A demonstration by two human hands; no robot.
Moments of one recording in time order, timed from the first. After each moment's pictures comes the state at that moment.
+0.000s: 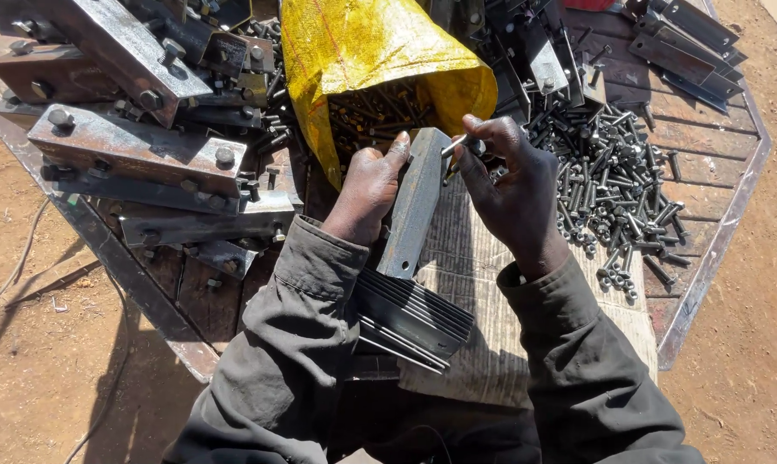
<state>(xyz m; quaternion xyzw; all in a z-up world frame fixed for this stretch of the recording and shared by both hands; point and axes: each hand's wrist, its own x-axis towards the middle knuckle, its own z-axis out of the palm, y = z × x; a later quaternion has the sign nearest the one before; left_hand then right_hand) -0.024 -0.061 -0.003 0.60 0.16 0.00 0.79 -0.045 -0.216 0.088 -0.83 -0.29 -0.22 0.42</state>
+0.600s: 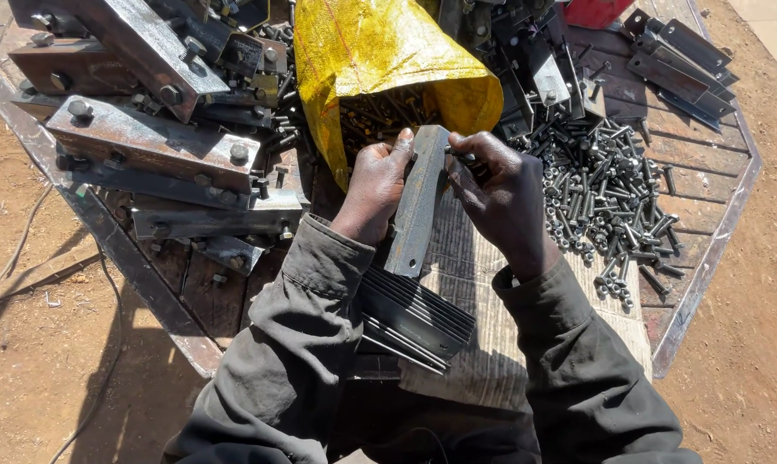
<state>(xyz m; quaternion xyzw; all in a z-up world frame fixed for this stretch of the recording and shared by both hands) -0.030 -0.064 0.021 0.57 0.14 0.05 0.81 -0.054 -0.188 0.098 -0.85 -0.30 -0.20 0.39</state>
